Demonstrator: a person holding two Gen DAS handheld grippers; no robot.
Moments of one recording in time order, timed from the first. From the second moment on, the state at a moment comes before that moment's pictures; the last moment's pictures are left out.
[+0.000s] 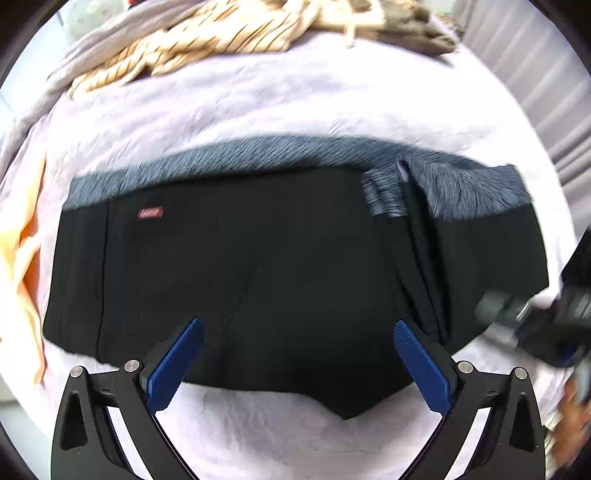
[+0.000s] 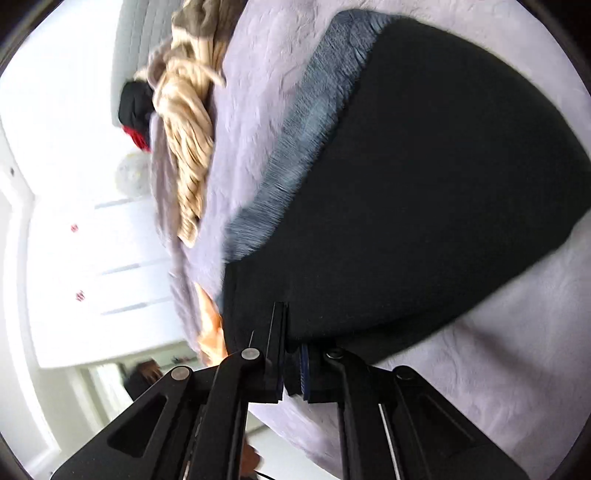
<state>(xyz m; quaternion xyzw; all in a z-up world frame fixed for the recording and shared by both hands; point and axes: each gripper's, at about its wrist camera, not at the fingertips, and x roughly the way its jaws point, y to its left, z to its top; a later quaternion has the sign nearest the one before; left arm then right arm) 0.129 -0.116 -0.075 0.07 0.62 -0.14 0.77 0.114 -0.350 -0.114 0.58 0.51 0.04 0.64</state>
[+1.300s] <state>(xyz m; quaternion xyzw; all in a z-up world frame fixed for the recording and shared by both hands) 0.128 -0.118 -0.079 0.06 0.62 -0.10 0.77 0.195 -0.337 -0.061 0.29 0.59 0.03 0.76</state>
